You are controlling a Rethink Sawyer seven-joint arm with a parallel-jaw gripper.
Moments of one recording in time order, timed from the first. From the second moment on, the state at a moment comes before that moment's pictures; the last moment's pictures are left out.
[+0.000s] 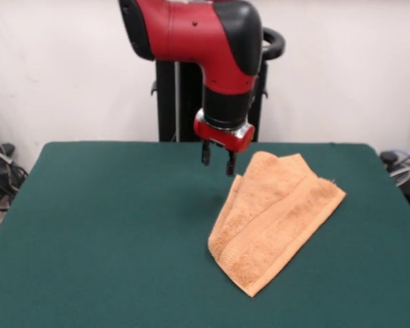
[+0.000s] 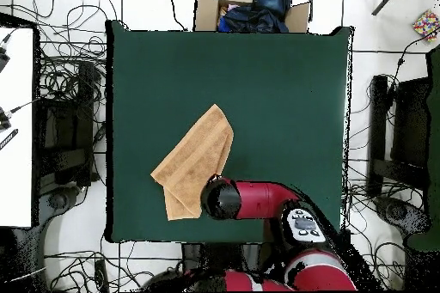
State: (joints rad) arm -0.33 -0.57 0.03 1.97 -0.33 0.27 2.29
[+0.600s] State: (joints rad) arm -0.30 -0.47 0.02 1.97 -0.31 0.16 2.29
